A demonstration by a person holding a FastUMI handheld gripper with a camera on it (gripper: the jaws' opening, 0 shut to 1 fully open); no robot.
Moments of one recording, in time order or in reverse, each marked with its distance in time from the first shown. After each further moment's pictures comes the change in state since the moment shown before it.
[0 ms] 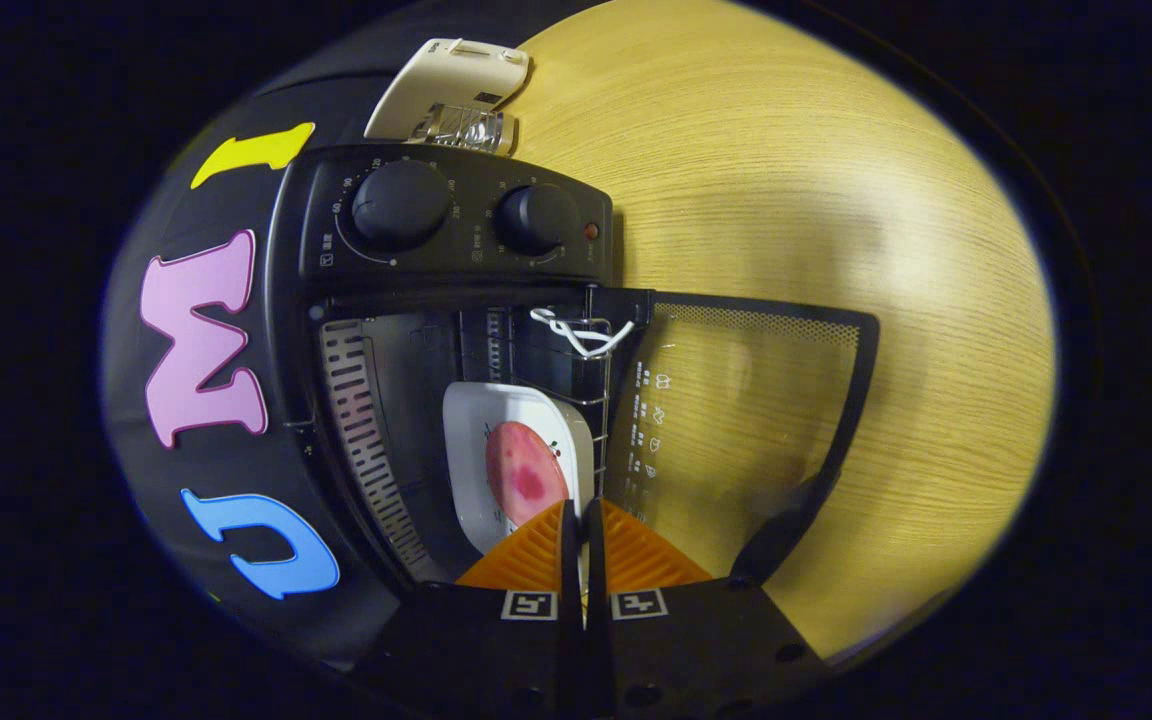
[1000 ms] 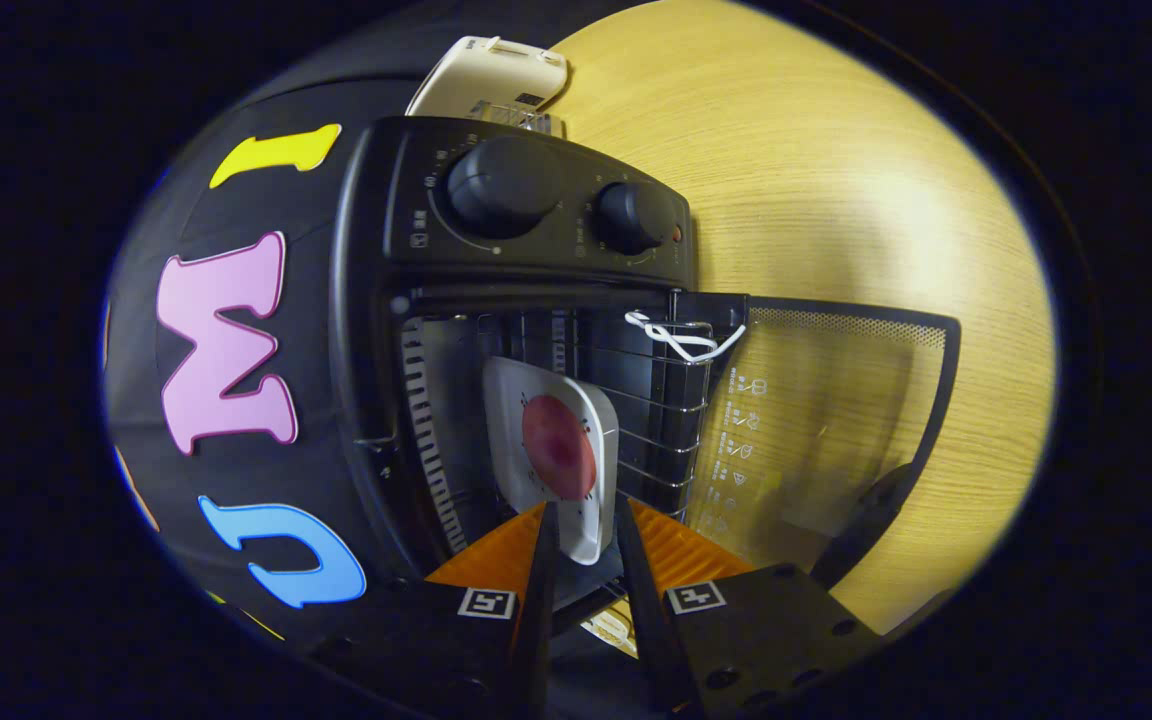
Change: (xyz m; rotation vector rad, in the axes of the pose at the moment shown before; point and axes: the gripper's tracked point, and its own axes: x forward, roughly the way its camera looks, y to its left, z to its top) arm -0.010 0.035 -0.006 -0.076 0.018 0.064
